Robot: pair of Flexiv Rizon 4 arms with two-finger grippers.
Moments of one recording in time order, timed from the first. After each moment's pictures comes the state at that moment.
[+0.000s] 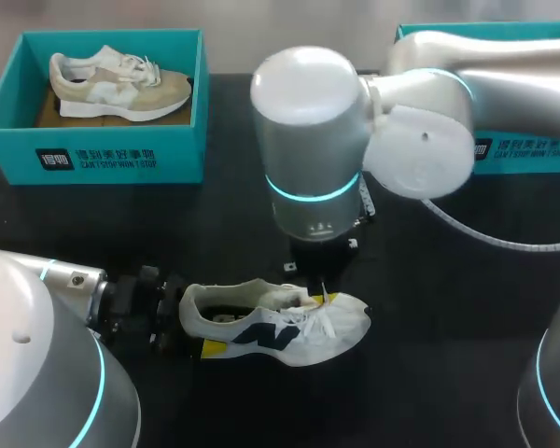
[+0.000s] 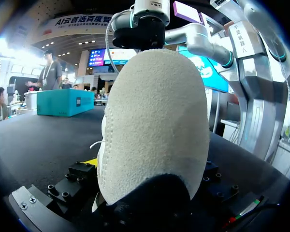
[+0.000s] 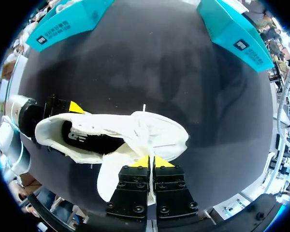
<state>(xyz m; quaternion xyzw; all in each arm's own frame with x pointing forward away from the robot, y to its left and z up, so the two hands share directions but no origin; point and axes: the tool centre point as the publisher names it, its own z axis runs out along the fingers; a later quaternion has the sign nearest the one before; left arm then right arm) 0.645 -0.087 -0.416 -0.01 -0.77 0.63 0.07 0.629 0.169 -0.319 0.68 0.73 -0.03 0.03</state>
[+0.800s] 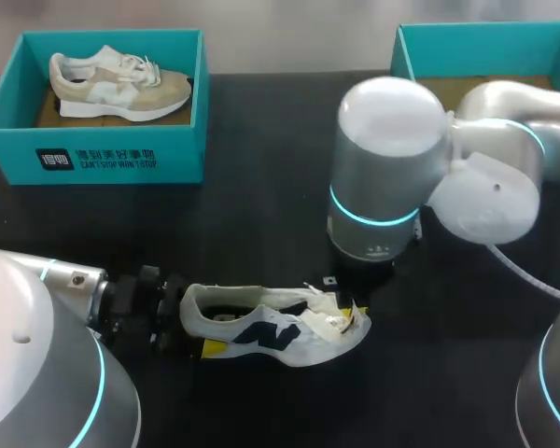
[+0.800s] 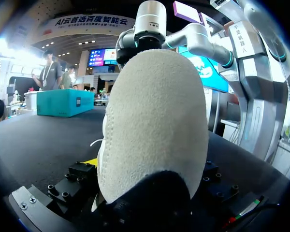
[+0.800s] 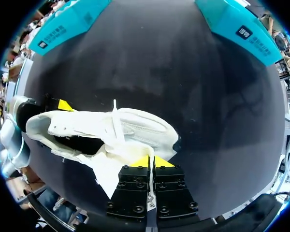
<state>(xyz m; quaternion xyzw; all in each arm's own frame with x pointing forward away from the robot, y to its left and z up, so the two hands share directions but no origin) 0.645 -0.088 -0.416 -0.01 -0.77 0.63 0.07 0.625 0.130 -0.352 0.68 0.73 0.02 0.00</state>
